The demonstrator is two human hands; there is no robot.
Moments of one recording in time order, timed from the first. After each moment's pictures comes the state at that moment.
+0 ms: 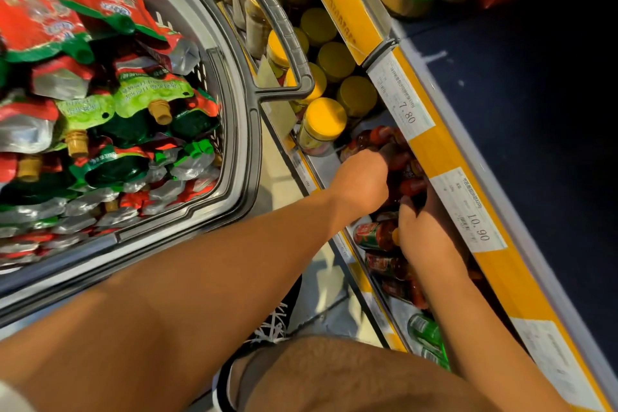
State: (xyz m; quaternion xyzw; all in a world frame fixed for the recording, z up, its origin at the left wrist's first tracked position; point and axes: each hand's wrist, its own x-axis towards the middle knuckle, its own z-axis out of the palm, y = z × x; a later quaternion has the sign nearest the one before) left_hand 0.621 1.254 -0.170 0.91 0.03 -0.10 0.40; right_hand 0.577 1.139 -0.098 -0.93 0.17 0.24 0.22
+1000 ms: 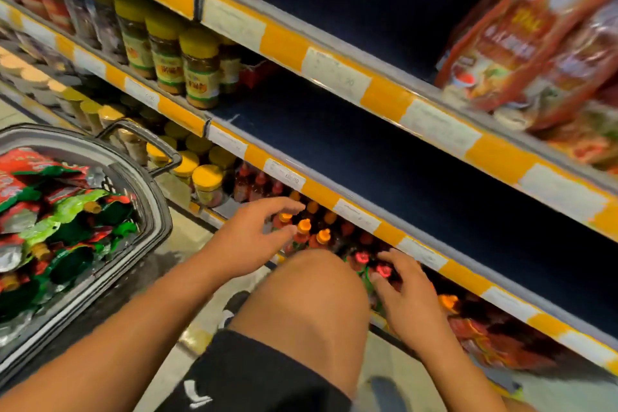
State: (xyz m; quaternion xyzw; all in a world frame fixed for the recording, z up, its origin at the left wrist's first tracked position) left_hand 0.435 1.280 0.017 0.82 -0.19 -0.11 0.52; right_hand 0.307 1.011 0.031 -0.94 0.18 0.01 0.29
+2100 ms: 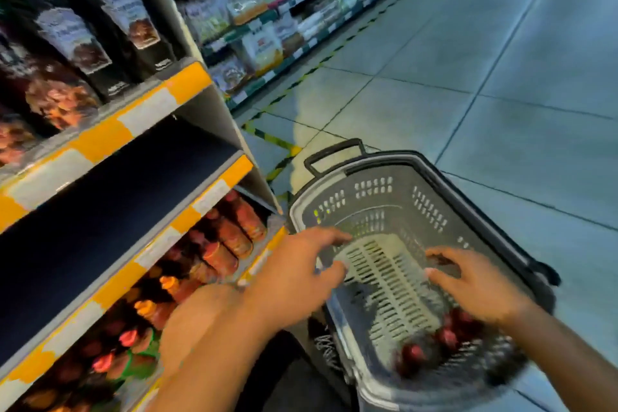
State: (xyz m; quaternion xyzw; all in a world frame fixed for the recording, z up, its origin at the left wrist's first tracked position) left_hand 0.037 0.915 0.116 0.56 -0.77 -0.26 0.15; right_hand -0.263 0.905 0.014 -0.65 0.64 -0.15 0.37
